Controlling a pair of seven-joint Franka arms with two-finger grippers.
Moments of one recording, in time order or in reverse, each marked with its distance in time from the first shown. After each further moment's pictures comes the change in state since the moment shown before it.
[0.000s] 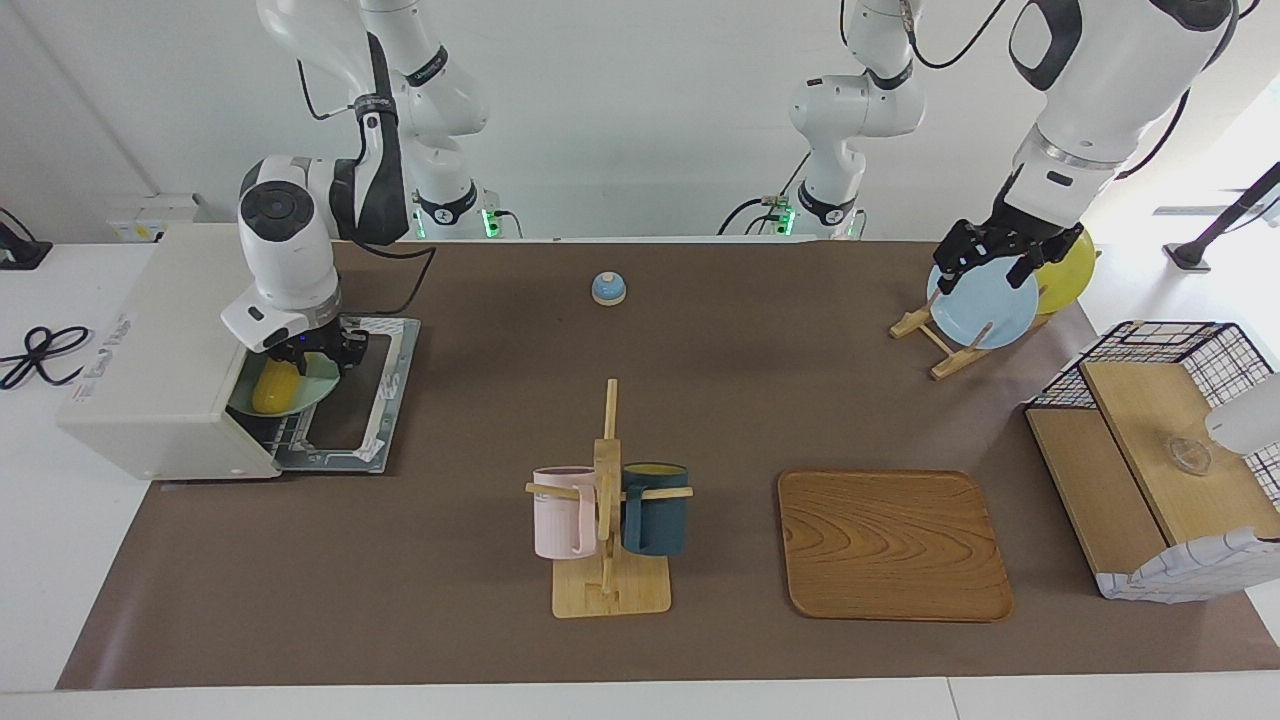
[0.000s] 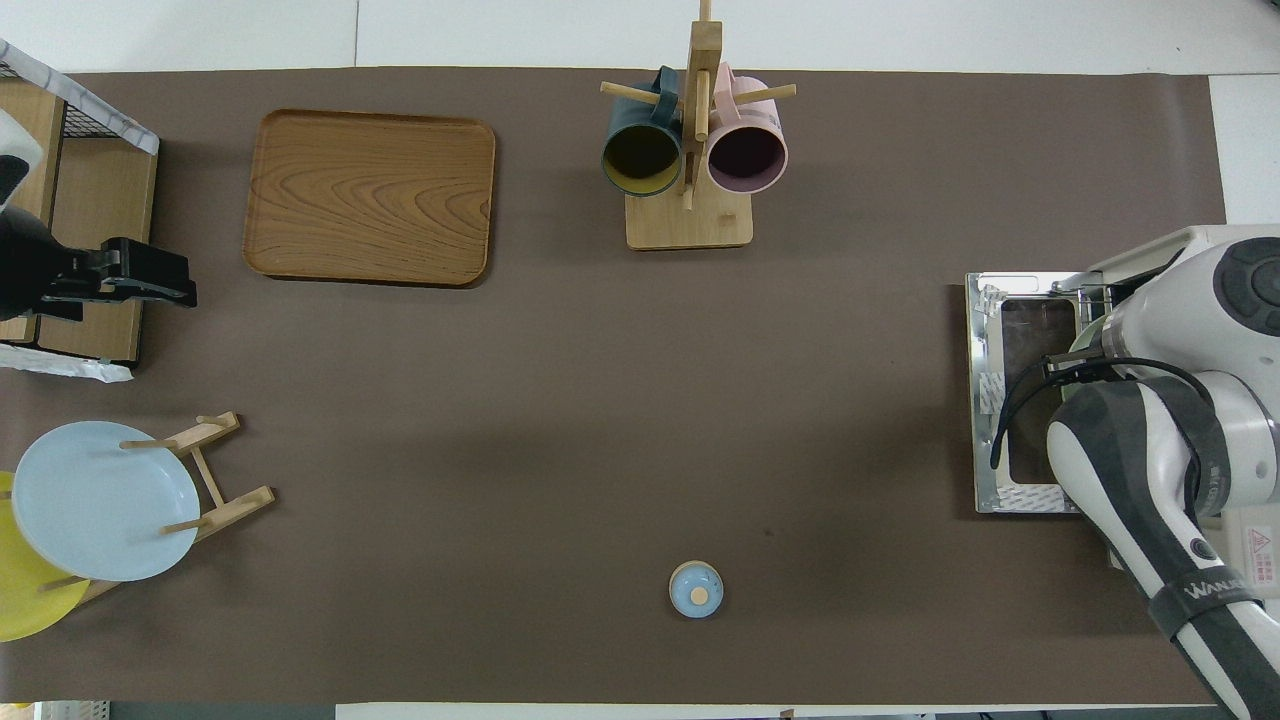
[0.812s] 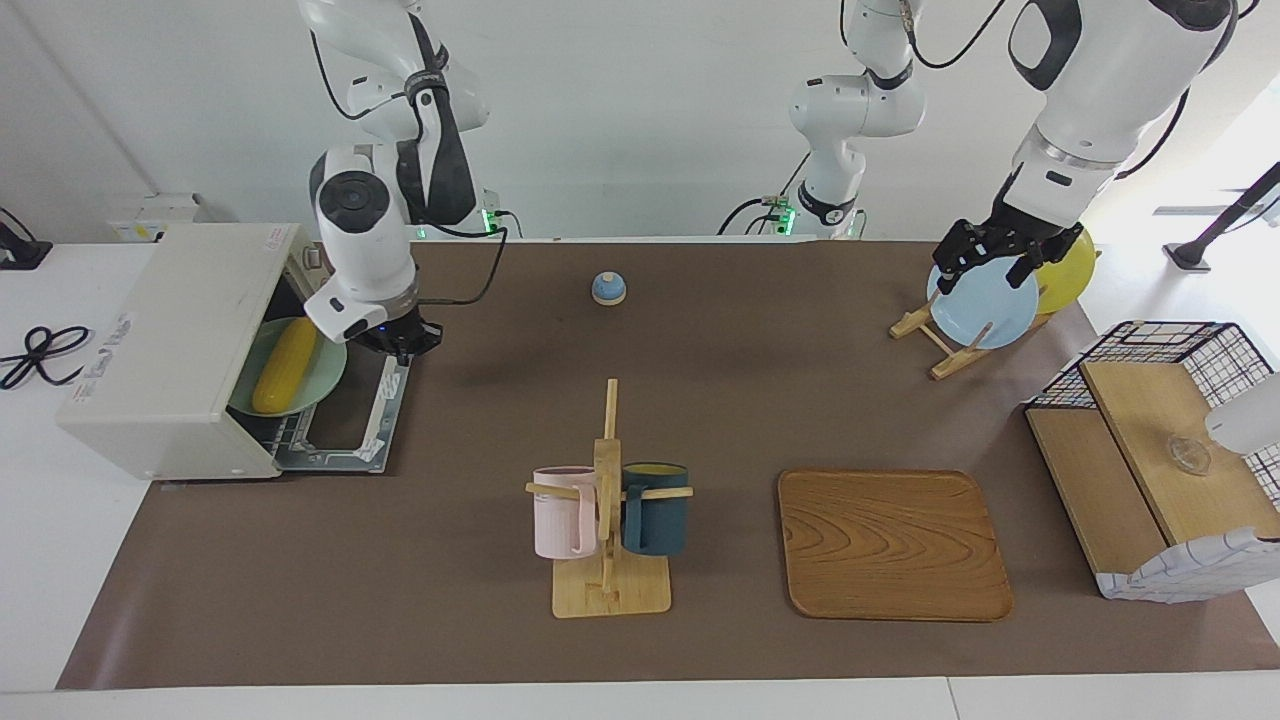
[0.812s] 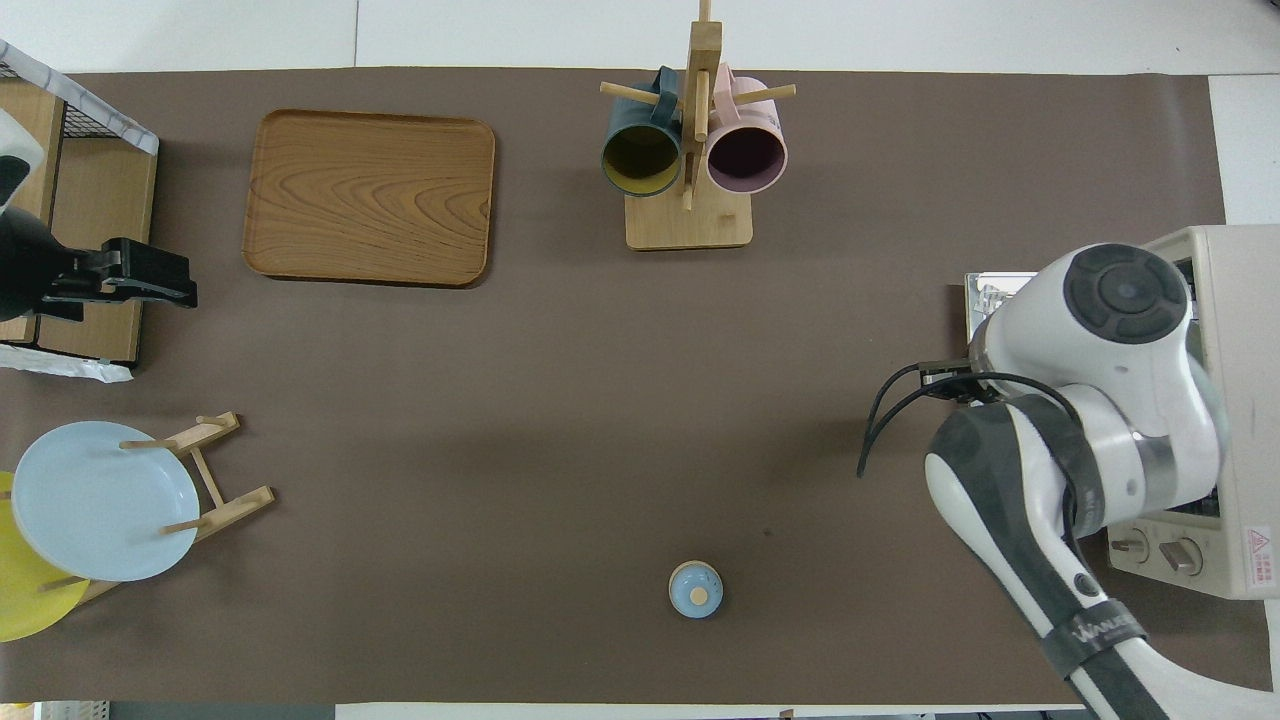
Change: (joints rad) left arm 0.000 0.000 -0.001 0.000 0.000 0.000 0.000; right arm 0.219 -0.004 0.007 -0.048 0.155 -0.004 0.246
